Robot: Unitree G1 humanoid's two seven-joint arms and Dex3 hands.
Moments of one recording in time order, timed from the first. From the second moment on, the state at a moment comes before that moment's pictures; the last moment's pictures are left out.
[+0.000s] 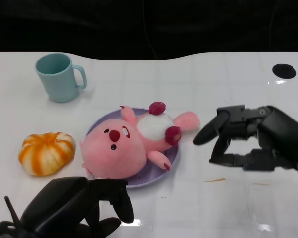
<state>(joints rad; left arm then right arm) 0.27 0.38 -0.17 -0.56 0.51 0.03 -0.34 -0.14 -0.31 0.09 -0.25 0.07 0.06 0.52</state>
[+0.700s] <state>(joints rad) 0.30 0.39 -0.14 -0.56 0.49 0.01 -0.34 0.00 -0.31 0.09 -0.30 0.05 0.10 0.46</state>
